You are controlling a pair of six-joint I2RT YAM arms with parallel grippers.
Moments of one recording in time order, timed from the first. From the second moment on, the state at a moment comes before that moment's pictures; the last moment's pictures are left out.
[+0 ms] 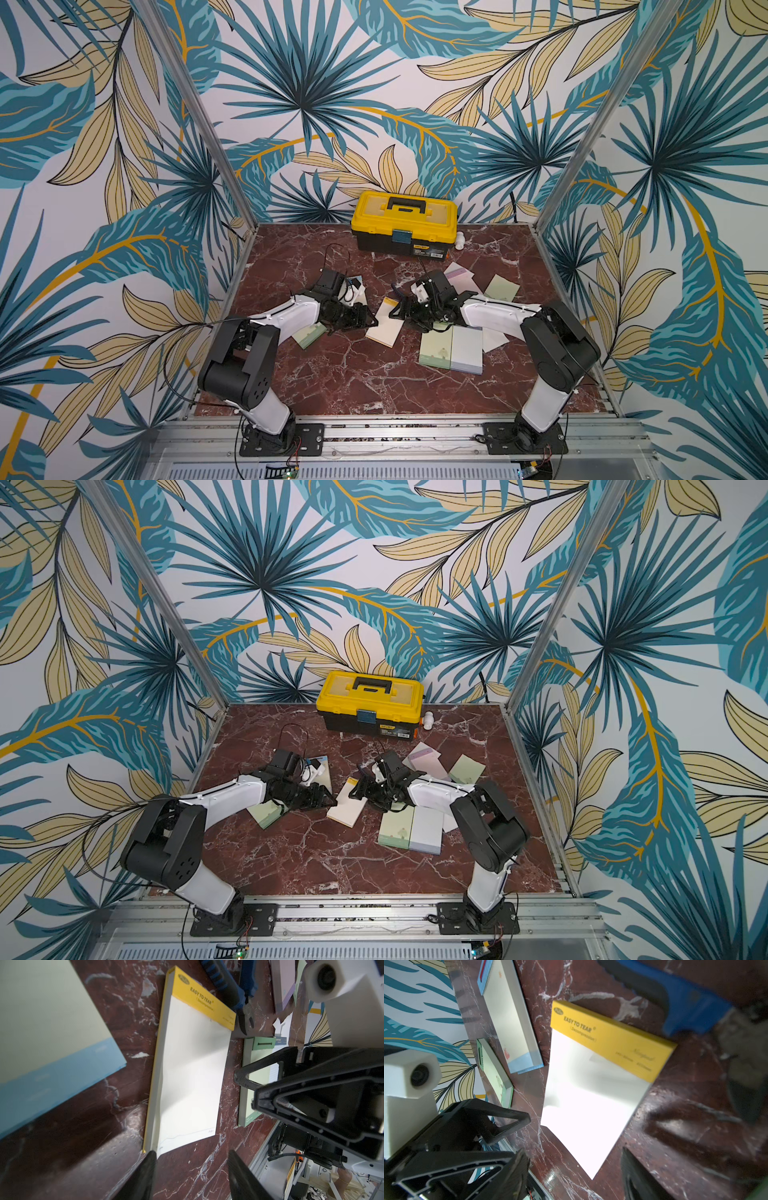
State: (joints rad) left arm -0.31 1.63 0.89 -0.41 0.69 -0.35; right arm 0.58 1.79 1.02 -0.13 -0.47 0.95
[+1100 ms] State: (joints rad) left arm -0.31 1.68 0.89 -0.41 0.72 -0.34; right arm 0.58 1.81 1.01 -0.07 -0.51 0.97
